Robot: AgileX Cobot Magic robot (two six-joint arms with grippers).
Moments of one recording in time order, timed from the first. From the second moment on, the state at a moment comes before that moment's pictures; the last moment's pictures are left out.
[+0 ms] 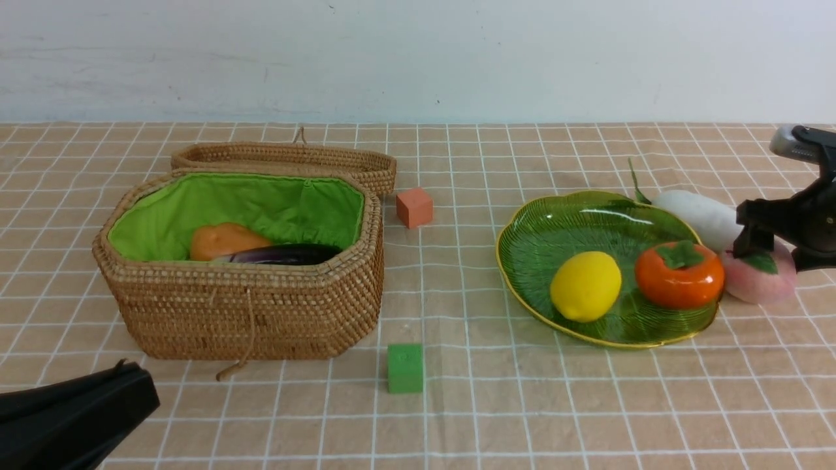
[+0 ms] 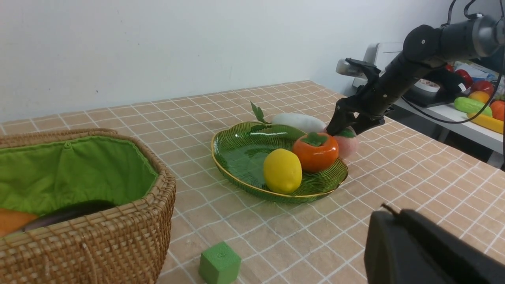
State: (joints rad) right arm -0.21 1.99 -1.47 0.25 0.64 -0.13; left arm -0.72 0.34 -0.40 0.00 0.17 -0.18
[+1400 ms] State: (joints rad) right arm 0.07 1.75 -1.47 0.30 0.62 -0.44; left arm -0.72 0.34 -0.40 0.00 0.16 -0.18
